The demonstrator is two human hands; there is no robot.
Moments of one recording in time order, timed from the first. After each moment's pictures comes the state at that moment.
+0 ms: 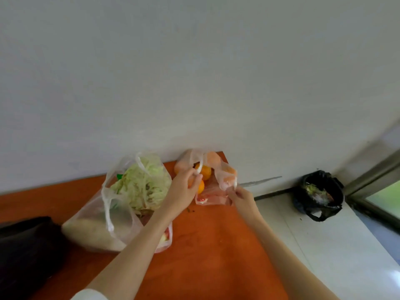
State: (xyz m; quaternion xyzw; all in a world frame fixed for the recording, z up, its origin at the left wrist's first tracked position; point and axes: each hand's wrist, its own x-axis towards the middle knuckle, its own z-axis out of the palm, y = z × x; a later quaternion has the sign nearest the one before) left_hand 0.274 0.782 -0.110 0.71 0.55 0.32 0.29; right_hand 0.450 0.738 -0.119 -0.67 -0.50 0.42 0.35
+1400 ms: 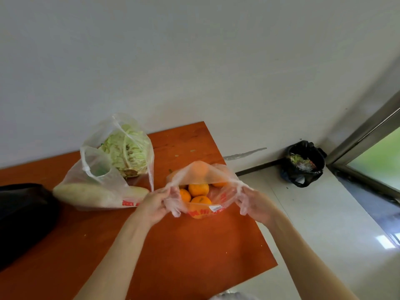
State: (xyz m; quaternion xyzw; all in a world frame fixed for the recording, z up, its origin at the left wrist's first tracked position) left_hand 0.262 0.654 -0.153 0.21 0.57 0.34 0.72; right_hand 0.537 0.618 -0.169 -0.46 -0.20 0.74 0.45
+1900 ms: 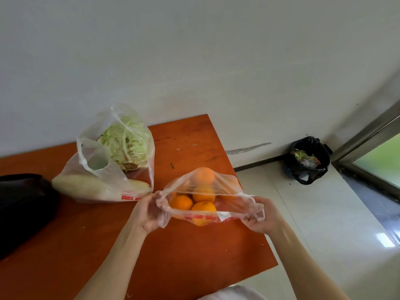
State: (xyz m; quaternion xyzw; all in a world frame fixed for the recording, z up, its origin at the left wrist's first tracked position) left_hand 0.244 0.642 -0.180 -0.07 0.39 0.42 0.81; right_hand 0.543 0.603 -0.184 -0.54 0.12 0.74 0.39
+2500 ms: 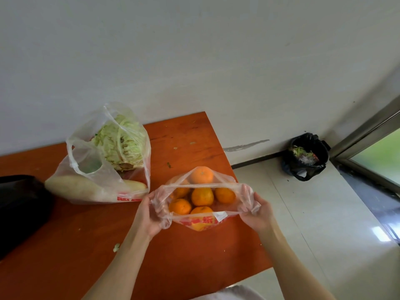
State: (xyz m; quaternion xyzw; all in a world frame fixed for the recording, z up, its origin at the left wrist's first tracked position) left_hand 0.256 0.640 -0.194 -0.07 0.44 0.44 0.78; right_hand 0.535 0.608 -0.217 -0.37 0.15 0.73 0.56
